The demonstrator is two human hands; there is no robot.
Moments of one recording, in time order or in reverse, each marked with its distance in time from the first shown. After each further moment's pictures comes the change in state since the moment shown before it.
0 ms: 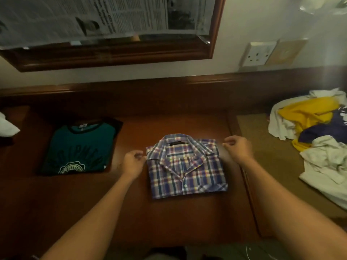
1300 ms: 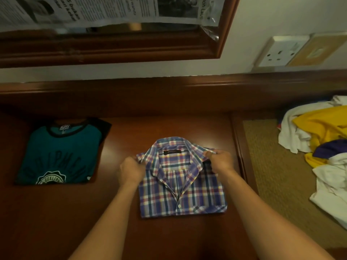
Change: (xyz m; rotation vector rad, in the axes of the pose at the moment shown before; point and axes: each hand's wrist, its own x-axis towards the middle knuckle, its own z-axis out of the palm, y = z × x) left_hand 0.061 0.010 0.058 0.257 0.057 -0.251; right_hand 0.051 -0.006 0.085 0.453 -0.124 0.358
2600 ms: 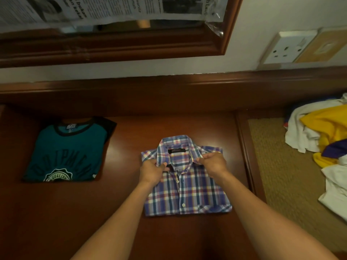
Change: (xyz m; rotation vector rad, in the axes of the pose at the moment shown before) left_hand -0.019 0.008 0.033 -0.433 -0.363 -0.037; right_hand -0.018 0.002 0.024 -0.161 -0.168 -0.016
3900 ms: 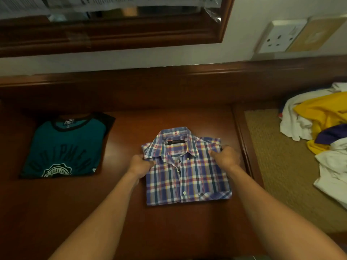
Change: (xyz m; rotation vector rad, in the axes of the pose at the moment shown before) left_hand 0.010 -0.021 -0.040 0.008 -0.004 0.001; right_hand 0.002 0.023 -0.032 -0.415 0.242 -0.036
